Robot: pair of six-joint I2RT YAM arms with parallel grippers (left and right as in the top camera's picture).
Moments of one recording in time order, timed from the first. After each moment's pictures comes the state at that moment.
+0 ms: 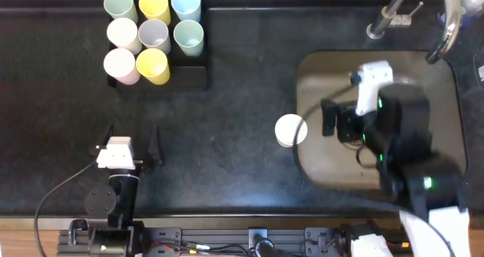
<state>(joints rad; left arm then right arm) 0.00 0.01 0.01 -0.08 0.03 0.00 0.19 0.98 1.19 -0.98 0.00 0.02</state>
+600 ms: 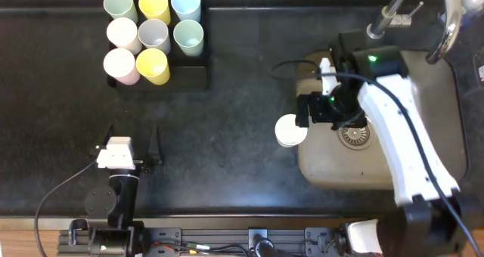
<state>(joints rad) 0.00 0.01 0.01 -0.08 0.03 0.00 0.19 1.61 1.43 -1.43 -0.21 0.11</state>
